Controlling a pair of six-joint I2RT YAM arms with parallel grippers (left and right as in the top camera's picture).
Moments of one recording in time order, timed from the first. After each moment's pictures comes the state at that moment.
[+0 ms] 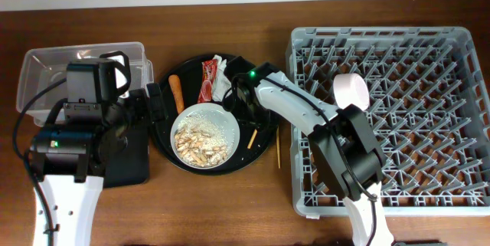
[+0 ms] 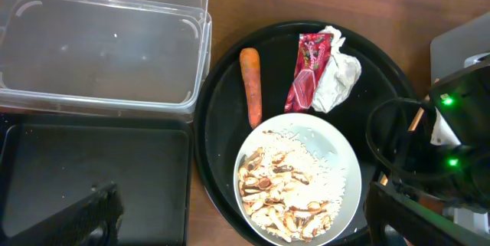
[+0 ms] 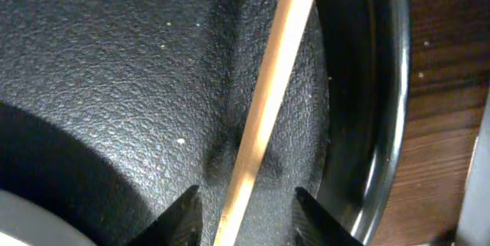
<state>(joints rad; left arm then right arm) -0.07 1.21 1.38 -1.06 -0.03 -0.23 0.60 2.22 1.70 -1.05 0.05 0.84</state>
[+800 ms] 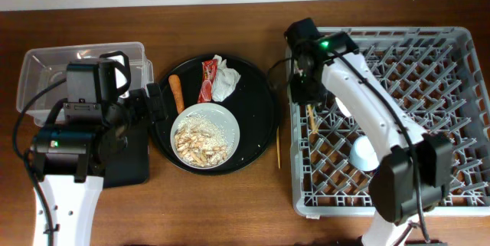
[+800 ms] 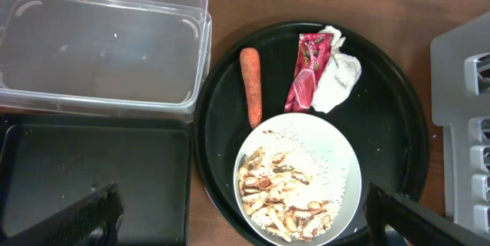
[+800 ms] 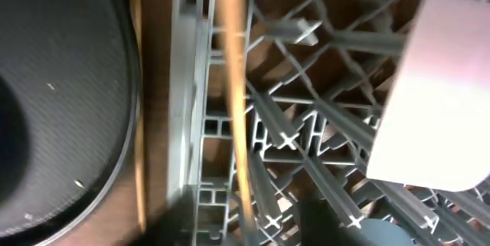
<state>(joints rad) -0.07 1.21 1.38 -1.06 -0.03 -0.23 0.35 1.90 1.68 -1.25 0.15 0.26</state>
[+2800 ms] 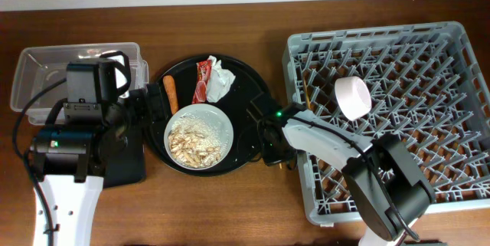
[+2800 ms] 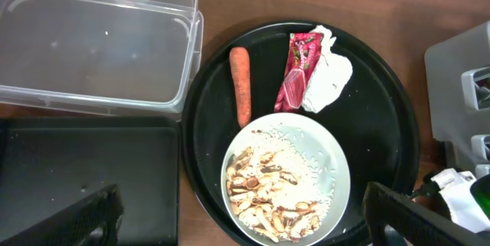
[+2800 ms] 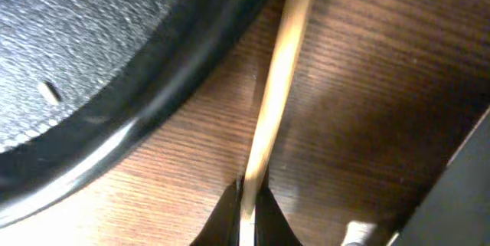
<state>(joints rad) -0.07 1.21 1.38 -1.06 -0.03 -0.23 0.61 1.88 1.14 -0.84 0.01 0.35</state>
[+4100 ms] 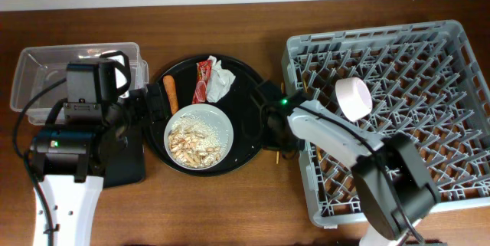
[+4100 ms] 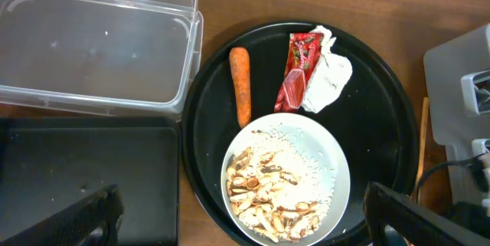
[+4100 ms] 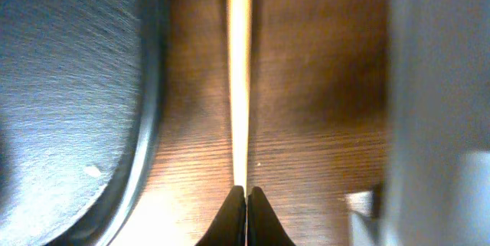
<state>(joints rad) -0.07 1.21 1.38 -1.06 -0.03 -0.23 0.56 1.85 1.24 -0.90 0.01 0.69</state>
